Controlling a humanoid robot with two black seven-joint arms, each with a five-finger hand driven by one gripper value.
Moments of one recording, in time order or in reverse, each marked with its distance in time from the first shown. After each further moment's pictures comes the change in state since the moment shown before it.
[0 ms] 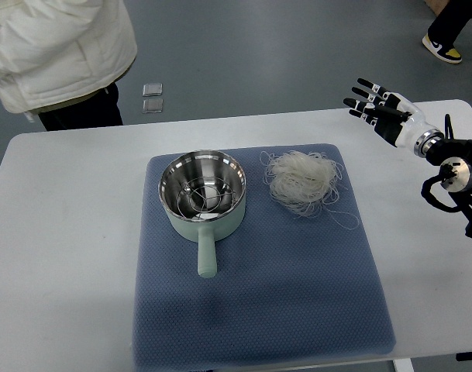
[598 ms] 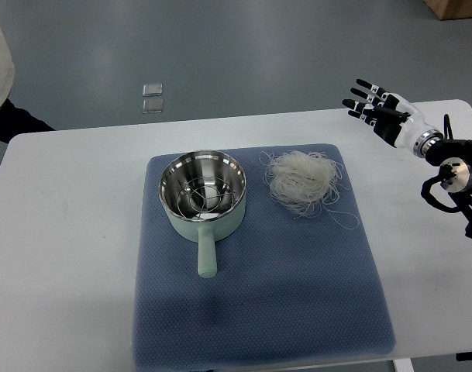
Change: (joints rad) left arm 0.000 0.000 0.005 0.007 -0.002 0.000 -0.003; right arm 0.000 0.000 -0.007 0.000 -0.001 0.004 0.000
